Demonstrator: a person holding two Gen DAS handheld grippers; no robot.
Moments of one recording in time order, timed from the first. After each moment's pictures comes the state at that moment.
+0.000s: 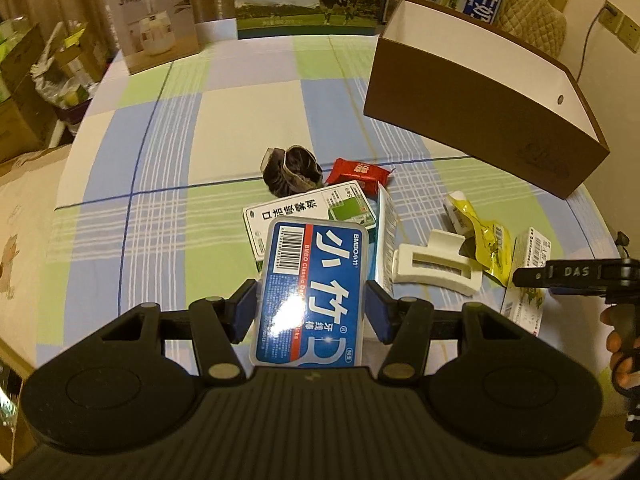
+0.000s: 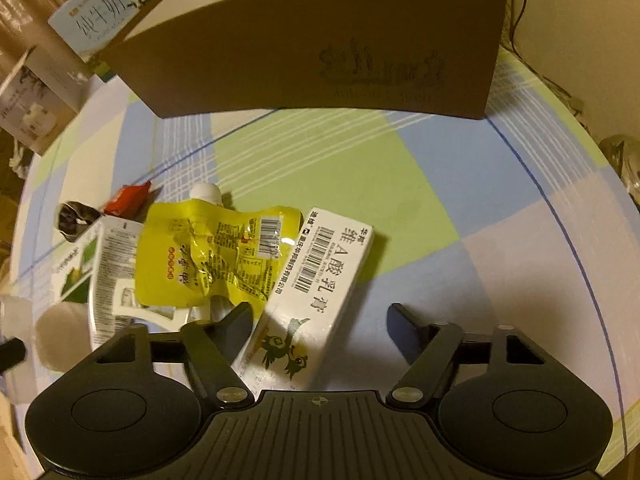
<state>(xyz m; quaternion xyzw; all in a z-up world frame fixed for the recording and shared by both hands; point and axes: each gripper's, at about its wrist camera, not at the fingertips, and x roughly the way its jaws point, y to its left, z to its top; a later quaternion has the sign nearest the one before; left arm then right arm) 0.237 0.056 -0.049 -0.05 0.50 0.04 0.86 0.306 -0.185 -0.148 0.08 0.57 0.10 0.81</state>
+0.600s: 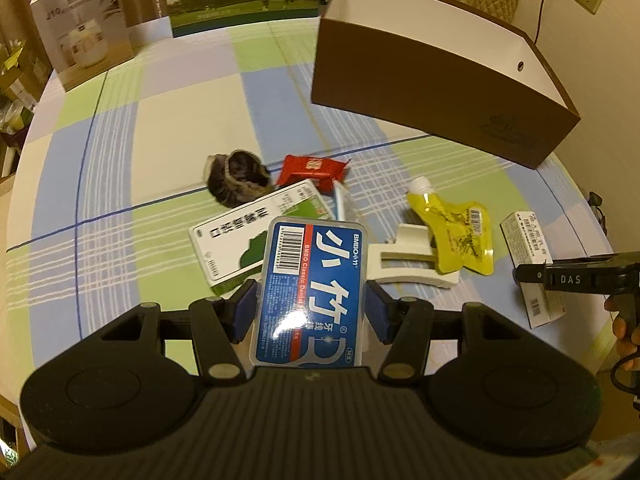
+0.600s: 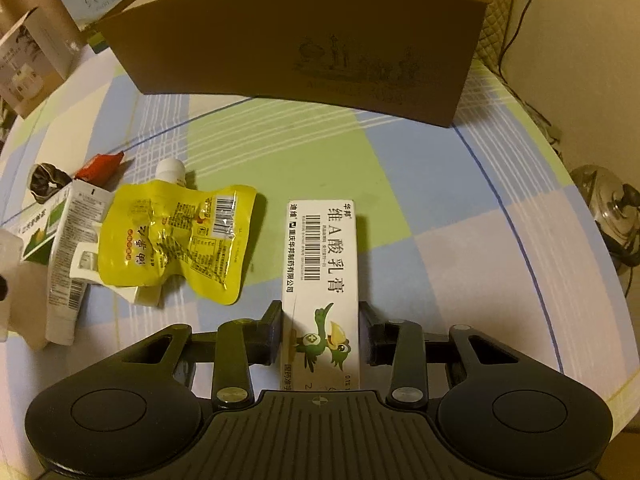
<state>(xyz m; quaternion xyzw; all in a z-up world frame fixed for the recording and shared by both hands) 0.265 0.042 -0.063 -0.02 0.52 -0.04 0.86 0.291 -0.201 -0.146 0.01 0.56 0.09 0.82</state>
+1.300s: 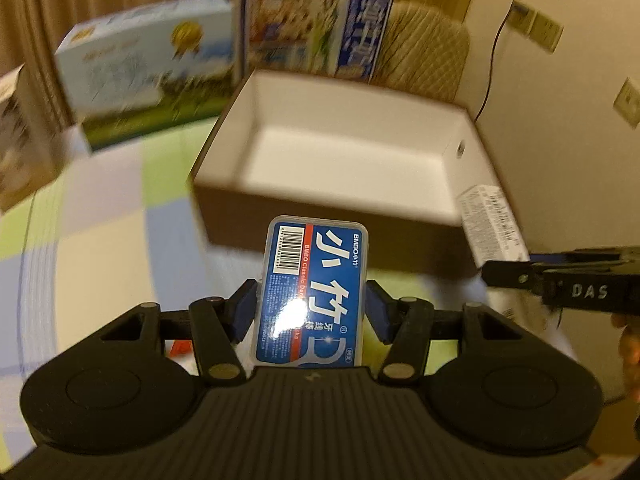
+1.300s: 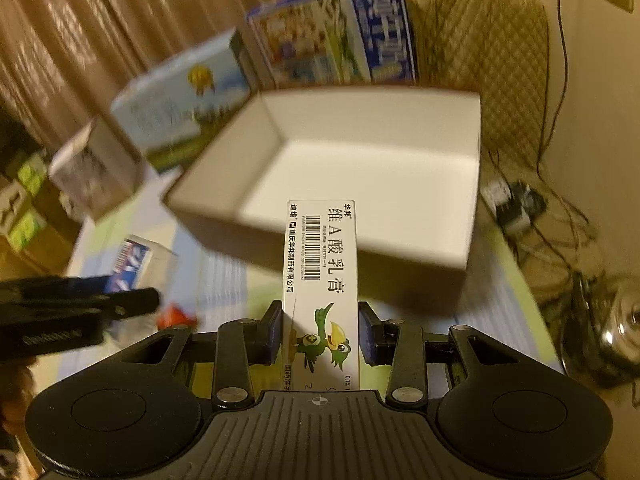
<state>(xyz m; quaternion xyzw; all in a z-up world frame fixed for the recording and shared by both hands) 0.375 -0.051 0.001 -0.02 0.44 -0.09 0.89 0.367 -0.233 -0.023 0.08 0.45 0.18 0.87</state>
